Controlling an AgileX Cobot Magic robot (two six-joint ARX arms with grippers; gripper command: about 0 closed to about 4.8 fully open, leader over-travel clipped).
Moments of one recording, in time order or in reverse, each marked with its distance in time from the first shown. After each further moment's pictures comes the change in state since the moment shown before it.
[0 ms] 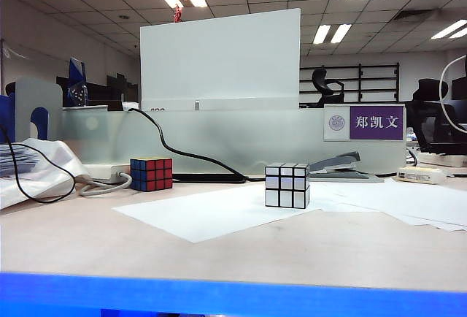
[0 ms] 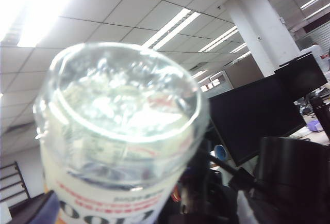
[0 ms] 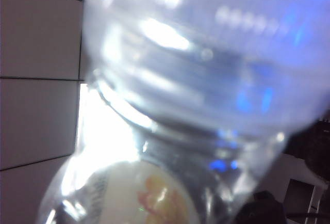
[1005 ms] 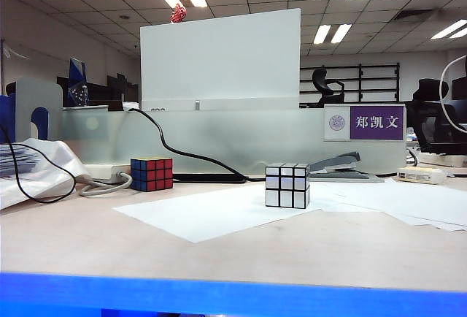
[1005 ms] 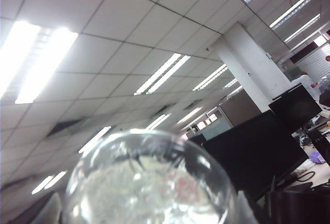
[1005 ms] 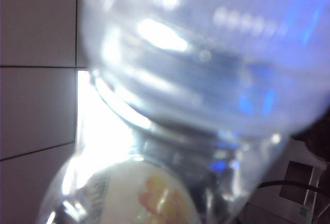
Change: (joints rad) left arm -0.005 0.000 0.082 0.124 0.024 -0.062; right arm 0.028 -0.039 -0.001 -0.032 -0.016 0.009
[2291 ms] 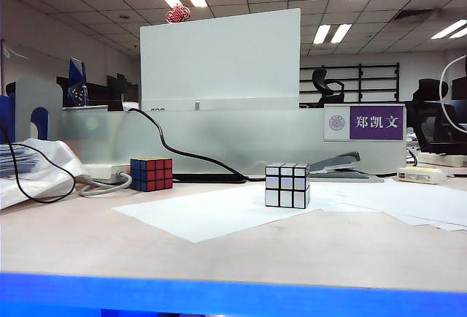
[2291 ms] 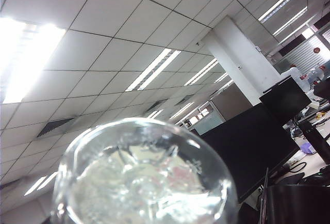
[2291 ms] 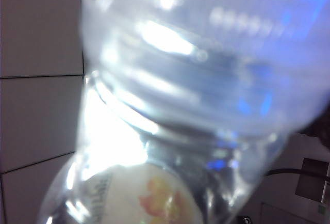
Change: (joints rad) left arm 0.000 0.016 0.047 -0.054 0.049 0.035; right arm 0.025 0.000 0.000 0.001 0.031 0.048
